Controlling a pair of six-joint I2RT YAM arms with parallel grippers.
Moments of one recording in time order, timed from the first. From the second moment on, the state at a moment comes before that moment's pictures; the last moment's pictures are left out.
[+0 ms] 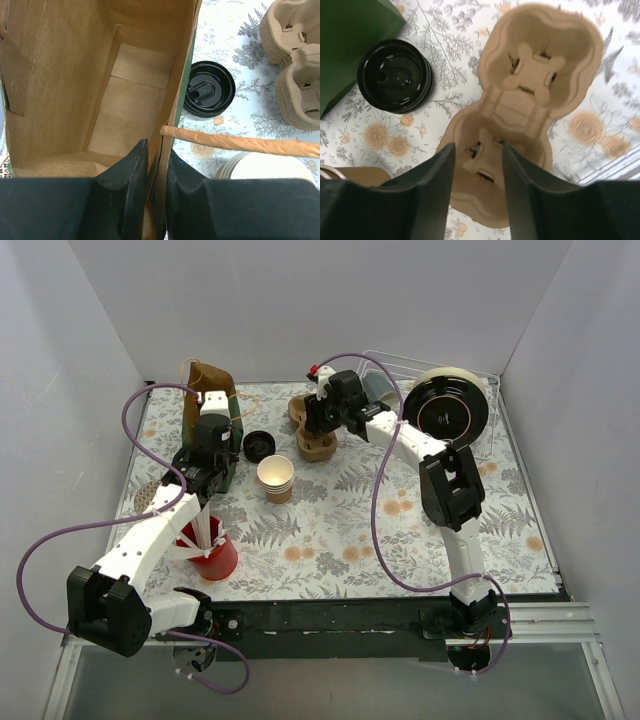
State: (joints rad) left arm -0.34 1.21 1.00 -0.29 -0.45 -0.16; right arm 0.59 2.17 1.82 -0.22 -0.23 0.06
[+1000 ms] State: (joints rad) left arm -0.34 1.22 1.00 -0.29 -0.45 -0.16; right arm 0.61 2.26 2.01 -0.30 -0.01 -0.01
